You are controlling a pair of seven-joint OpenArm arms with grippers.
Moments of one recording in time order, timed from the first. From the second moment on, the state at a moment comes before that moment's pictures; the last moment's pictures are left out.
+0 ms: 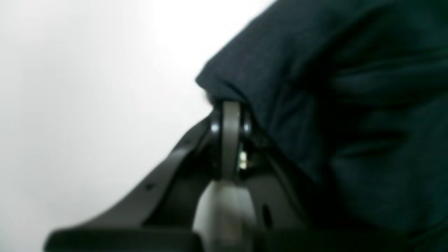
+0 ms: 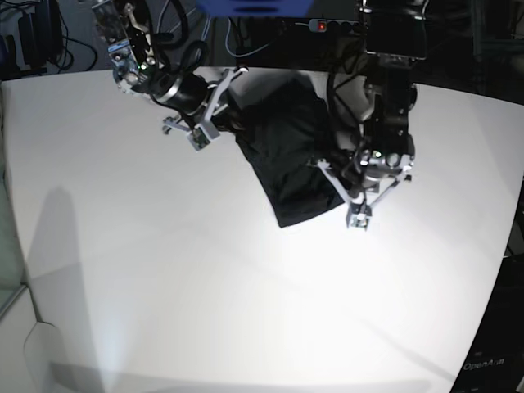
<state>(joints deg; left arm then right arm) -2.0 -1.2 0.7 87.6 0.2 -7.2 56.9 -18.8 12.3 -15.9 94.1 16.3 25.4 -24.1</state>
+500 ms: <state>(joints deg) -6.9 0.0 0.4 92.0 -0.2 -7.4 57.8 -20.7 13.4 -12.3 94.3 16.3 25.4 -24.2</state>
